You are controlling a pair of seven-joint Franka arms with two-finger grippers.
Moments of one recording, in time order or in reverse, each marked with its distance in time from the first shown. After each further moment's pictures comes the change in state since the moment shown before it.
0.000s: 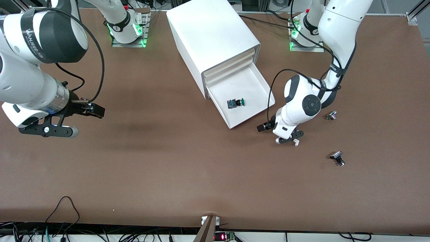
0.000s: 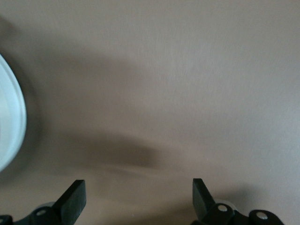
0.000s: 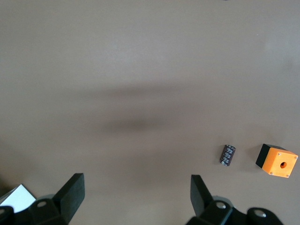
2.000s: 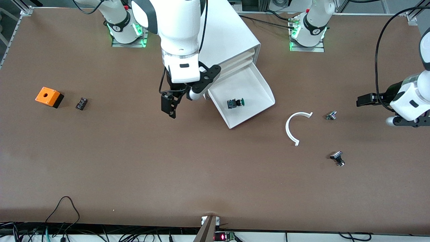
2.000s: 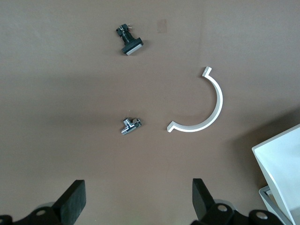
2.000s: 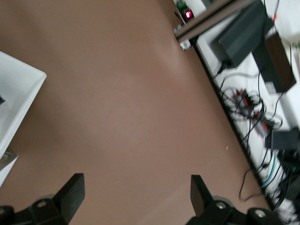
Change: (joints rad) left arm 0.364 -0.322 0.072 0.398 0.320 -0.905 0.543; right arm 0.432 0.048 0.094 0.012 -0.297 0.306 -0.461
